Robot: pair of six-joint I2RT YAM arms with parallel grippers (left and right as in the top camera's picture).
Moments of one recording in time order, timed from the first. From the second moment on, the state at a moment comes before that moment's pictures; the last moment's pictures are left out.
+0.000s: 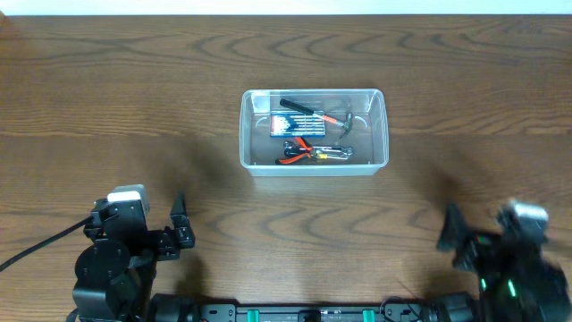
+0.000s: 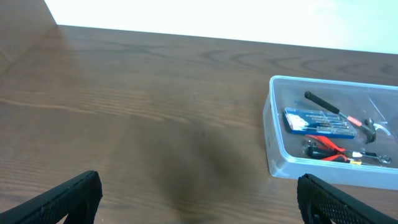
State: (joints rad) left arm -0.12 0.36 0.81 -0.89 -0.14 -0.12; right arm 0.14 0.21 0.76 -0.95 0.21 0.21
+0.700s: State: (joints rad) left arm -0.12 0.36 0.81 -0.89 -0.14 -0.12; right arm 0.09 0.01 0.02 -0.06 -0.09 -0.17
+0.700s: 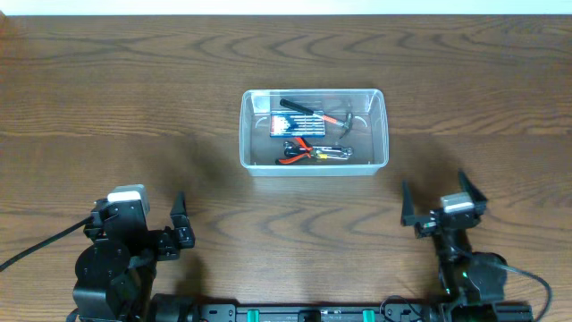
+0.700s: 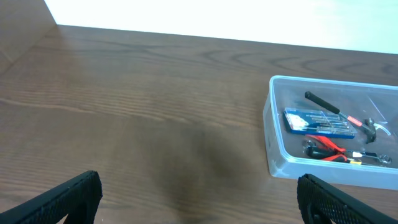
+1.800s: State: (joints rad) left arm -0.12 0.36 0.80 -0.89 -0.14 -0.12; right arm 0.08 0.01 0.01 -0.06 -0.09 -0.17
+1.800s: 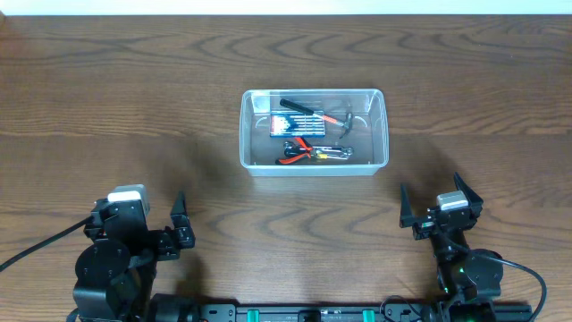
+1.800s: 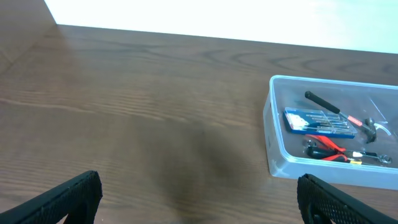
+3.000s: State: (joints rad) left arm -0.14 0.05 0.12 -0.03 -0.09 -0.06; right arm 0.08 0.01 0.01 -0.06 -0.09 -0.16
